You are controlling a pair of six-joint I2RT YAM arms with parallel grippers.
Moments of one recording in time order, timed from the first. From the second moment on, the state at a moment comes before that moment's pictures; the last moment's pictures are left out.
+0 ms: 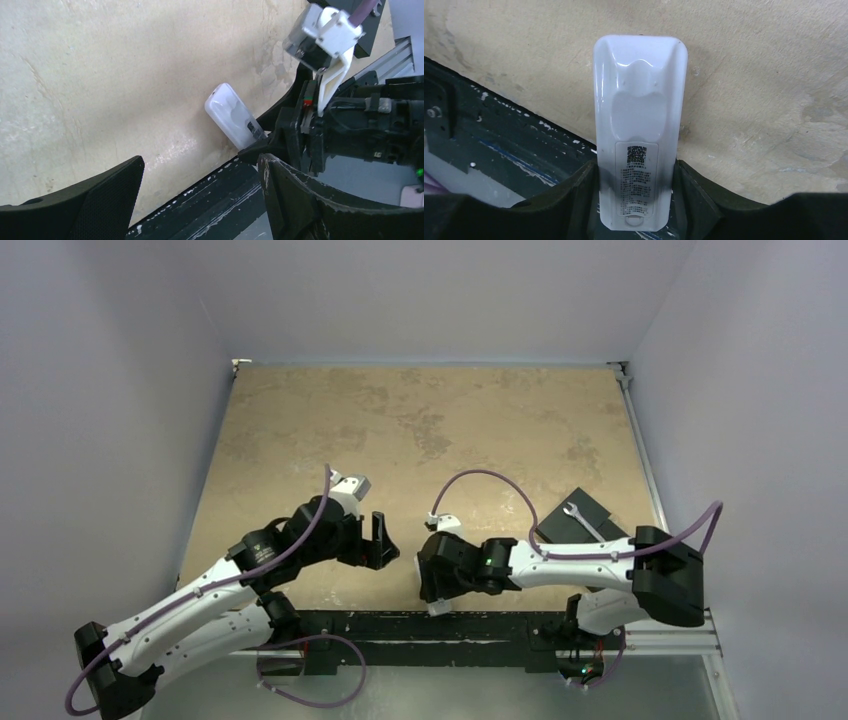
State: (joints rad) left arm -0.87 0.74 0.69 -0.62 -0.01 -0.63; right arm 1.29 1.40 0.79 -0.44 0.18 0.97
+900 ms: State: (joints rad) left arm -0.85 0.64 0.38 -0.06 0.20 -0.97; right arm 1.03 0.94 0.53 -0.13 -0.18 0.92
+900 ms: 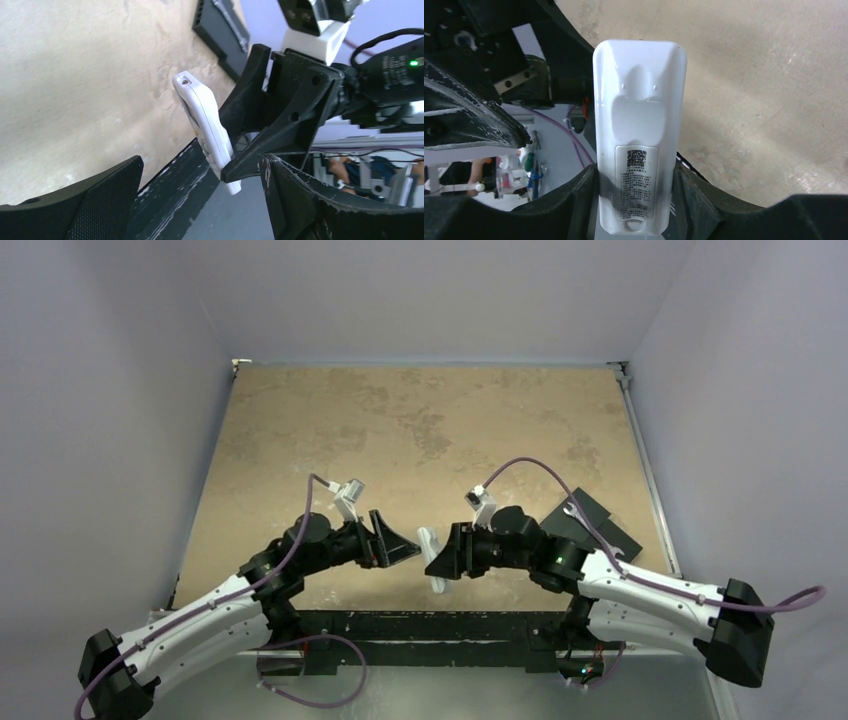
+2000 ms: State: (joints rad) left arm -0.79 0.75 0.18 0.72 0.37 -1.35; right arm 0.95 0.86 0.47 0.28 -0.47 1.10
